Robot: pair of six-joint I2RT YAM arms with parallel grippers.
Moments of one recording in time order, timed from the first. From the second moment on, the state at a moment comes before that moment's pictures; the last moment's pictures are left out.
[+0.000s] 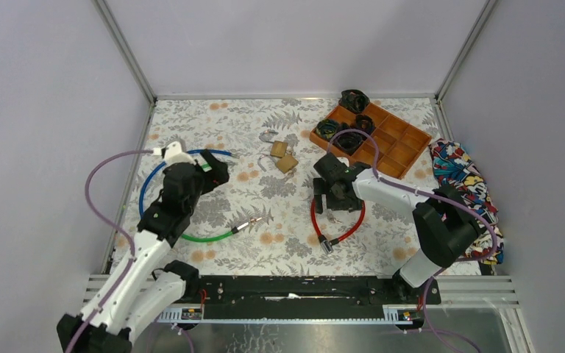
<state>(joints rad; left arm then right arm) -0.38 0.80 0.69 -0.31 -0.29 -0.62 0.68 1.60 0.99 -0.68 0.19 0.59</state>
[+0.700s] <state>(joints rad) 0.08 1.57 1.08 -0.81 0.02 0.63 0.68 1.56 1.32 -0.85 0.16 0.38</state>
